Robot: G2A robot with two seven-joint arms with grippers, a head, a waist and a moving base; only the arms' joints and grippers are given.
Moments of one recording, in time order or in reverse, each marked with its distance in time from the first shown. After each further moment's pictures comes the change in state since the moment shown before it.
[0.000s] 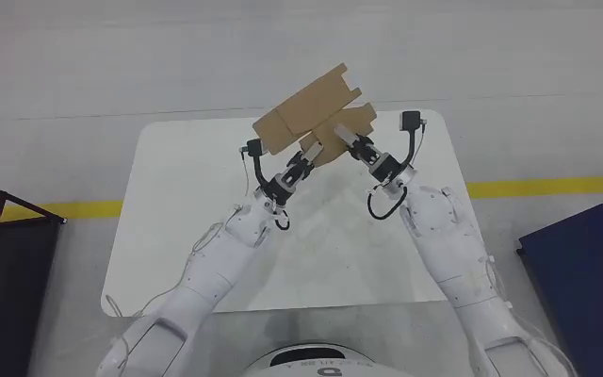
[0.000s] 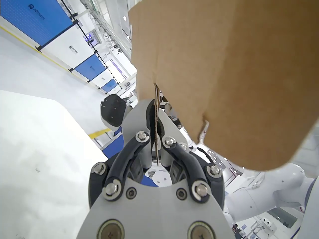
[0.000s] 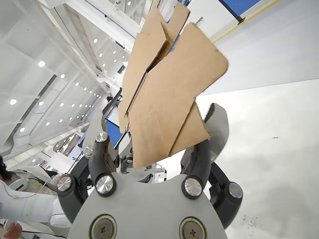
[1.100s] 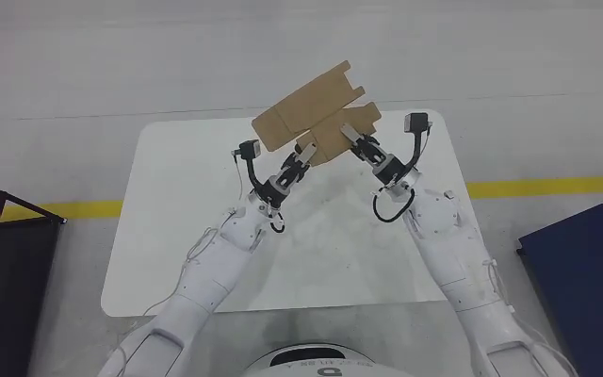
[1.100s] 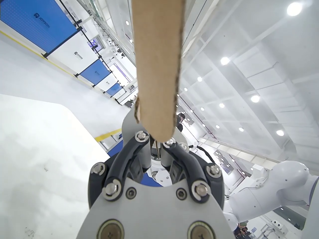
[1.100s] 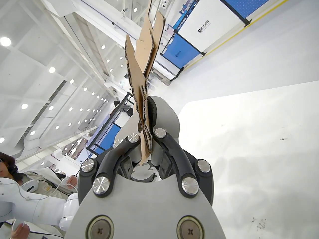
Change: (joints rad) left arm 0.051 0.009 -0.072 -0.068 0.089 0.020 0.010; right arm -0.024 0.007 0.021 -0.027 0.046 -0.020 0.004
